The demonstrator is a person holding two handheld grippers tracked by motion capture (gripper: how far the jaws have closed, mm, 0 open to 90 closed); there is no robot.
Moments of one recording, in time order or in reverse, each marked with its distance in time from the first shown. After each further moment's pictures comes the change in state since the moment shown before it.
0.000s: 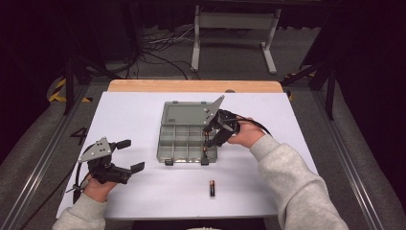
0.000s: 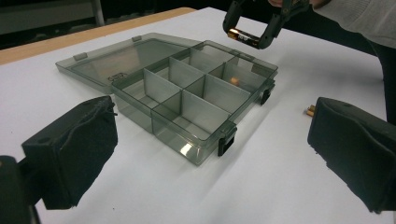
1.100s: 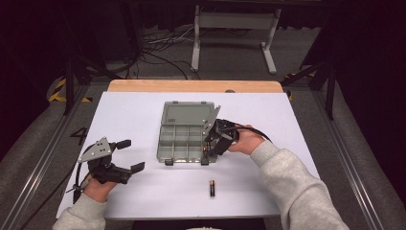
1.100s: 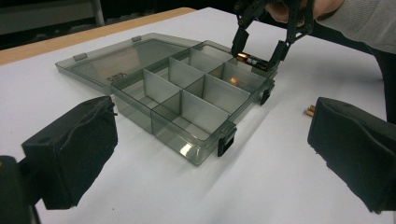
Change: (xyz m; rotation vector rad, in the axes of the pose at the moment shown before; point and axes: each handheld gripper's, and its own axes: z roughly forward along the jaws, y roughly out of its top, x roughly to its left) left arm 0.000 0.000 0.001 -0.004 0.000 0.000; right arm 0.012 -0.011 0.021 0.077 0.055 -0.010
